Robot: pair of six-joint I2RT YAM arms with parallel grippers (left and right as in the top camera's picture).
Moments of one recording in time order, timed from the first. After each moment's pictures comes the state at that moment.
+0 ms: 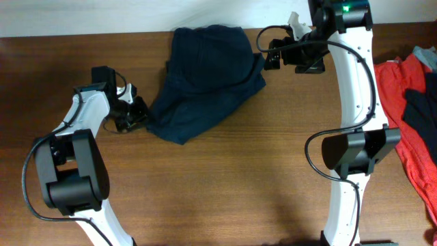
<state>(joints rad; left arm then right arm) 0.12 2.05 1.42 -0.80 0.44 -0.24 0.08 2.30 2.59 -1.64 -0.36 0.08</state>
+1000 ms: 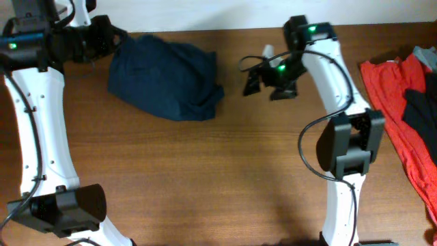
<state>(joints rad) 0.13 1.89 2.20 -1.11 0.64 -0.21 0.16 2.30 2.16 -1.41 -0.57 0.04</state>
